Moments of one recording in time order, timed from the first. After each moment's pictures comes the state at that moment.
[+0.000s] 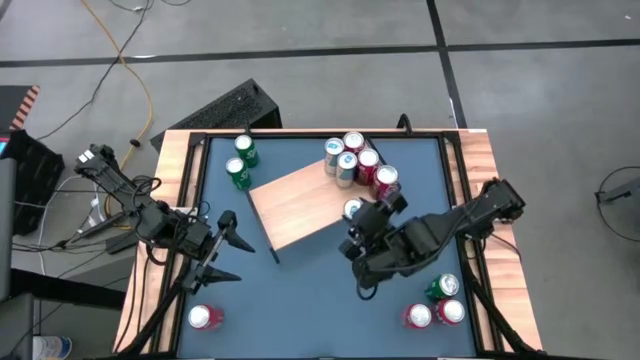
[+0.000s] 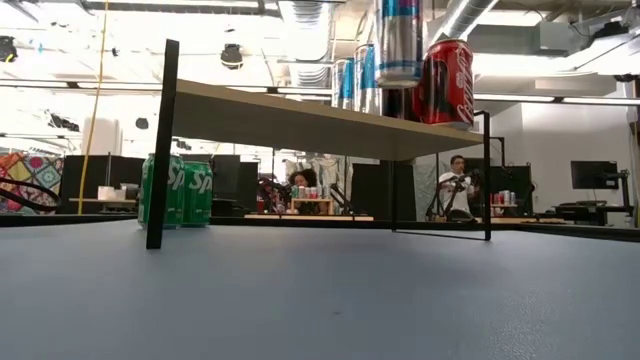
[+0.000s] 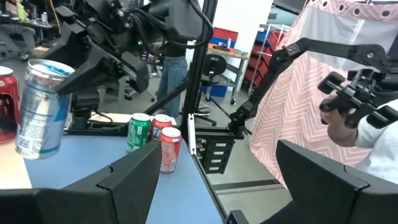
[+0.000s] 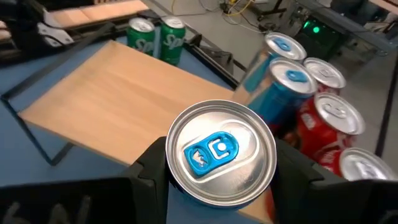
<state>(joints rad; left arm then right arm) -0.67 0.79 0.68 0.24 -0.36 -0.19 0.46 1.79 1.89 -1.37 1.05 0.96</state>
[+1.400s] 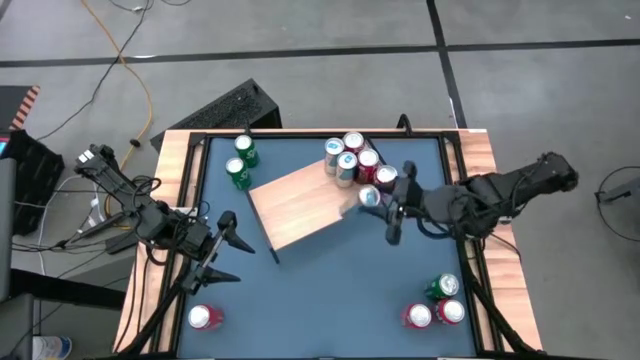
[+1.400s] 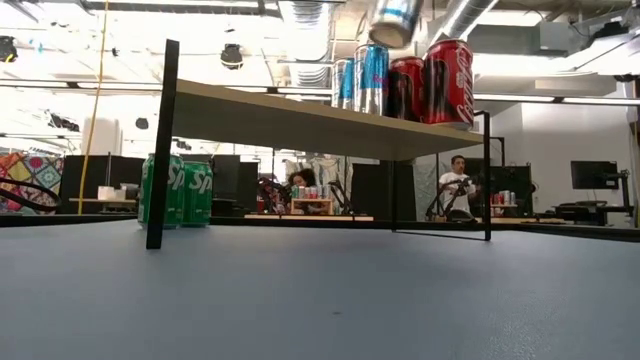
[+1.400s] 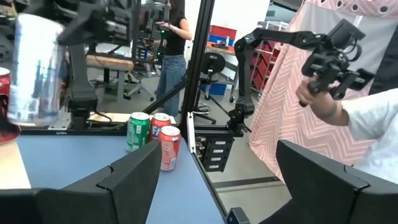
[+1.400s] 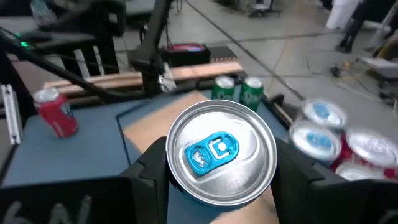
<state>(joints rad) -0.67 0.79 0.68 0.23 -0.35 -0.18 0.40 1.17 1.26 -0.49 0.67 0.23</state>
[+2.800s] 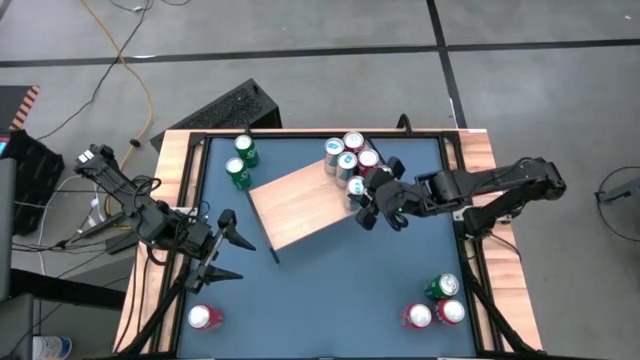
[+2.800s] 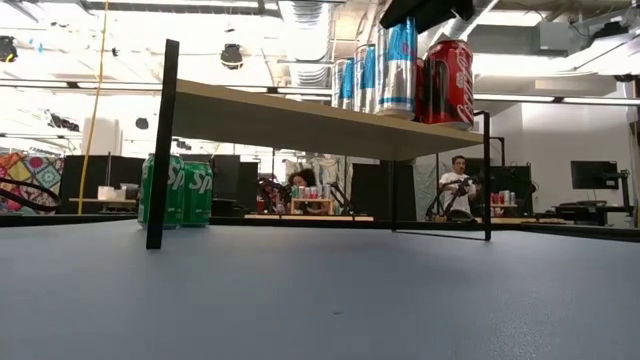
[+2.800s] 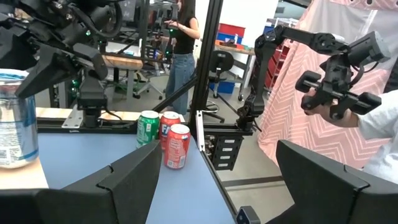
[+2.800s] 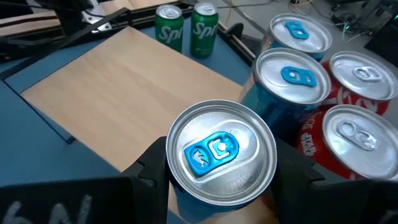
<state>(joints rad) -0.67 0.79 0.68 0.21 -0.38 -0.16 0.18 1.36 1.34 -0.71 0.64 0.40</state>
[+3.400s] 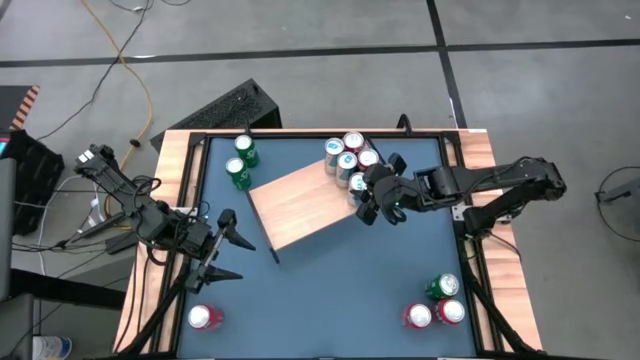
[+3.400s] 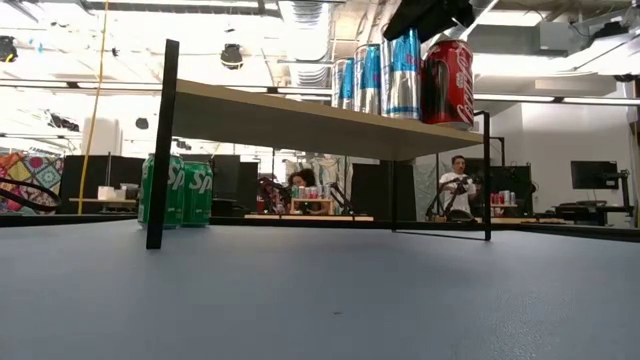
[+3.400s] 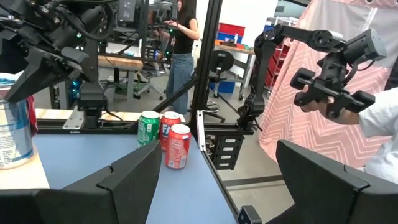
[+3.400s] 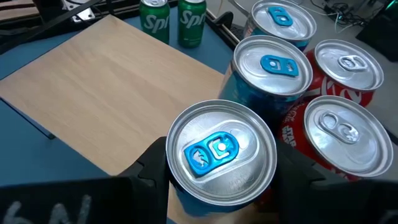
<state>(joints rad) -0.67 0.79 0.68 0.21 -0.38 -0.15 0.14 1.36 1.34 -0.75 0.62 0.40</state>
